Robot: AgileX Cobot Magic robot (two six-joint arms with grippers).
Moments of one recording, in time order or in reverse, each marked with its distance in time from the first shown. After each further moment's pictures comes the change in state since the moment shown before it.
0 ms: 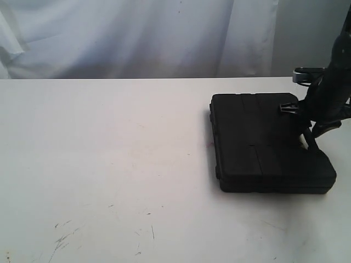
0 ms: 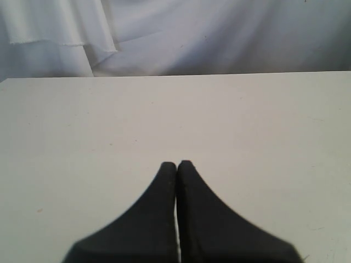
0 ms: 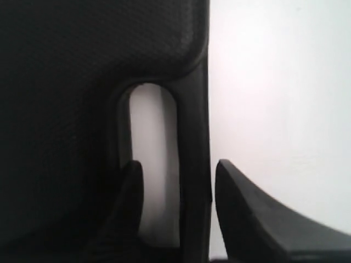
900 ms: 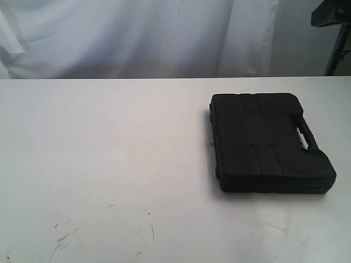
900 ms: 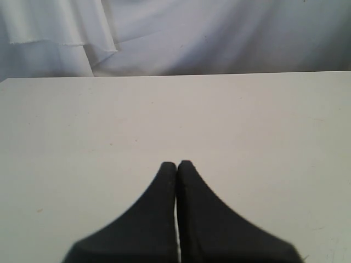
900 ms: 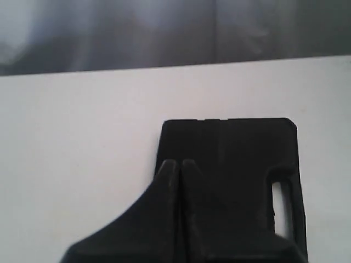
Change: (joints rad) left arm 0.000 0.000 0.000 0.000 0.000 0.000; right arm 0.130 -0.776 0.223 0.183 -0.176 0.017
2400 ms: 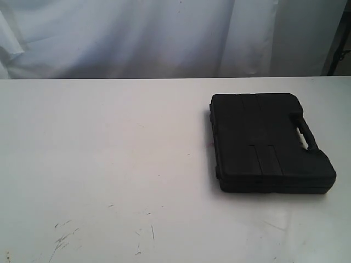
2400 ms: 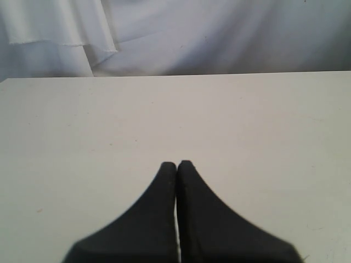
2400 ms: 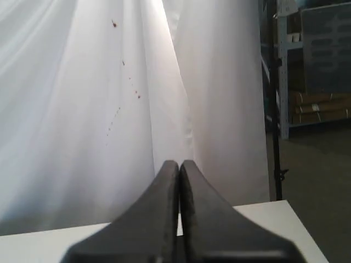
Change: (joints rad) left arm 0.000 0.000 0.000 0.000 0.000 0.000; right arm -0.195 -1.103 0.607 -0.135 -0.231 0.036
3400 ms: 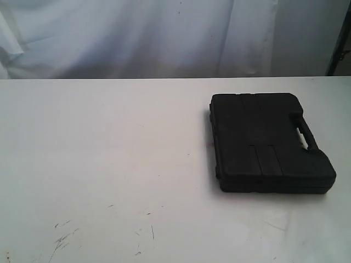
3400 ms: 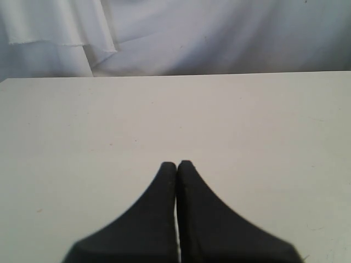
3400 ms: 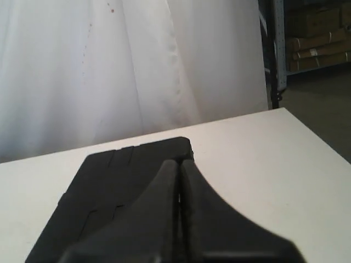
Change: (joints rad) left arm 0.000 0.000 0.000 0.000 0.000 0.000; right arm 0.000 -0.259 0.708 0.044 -0.331 0.002
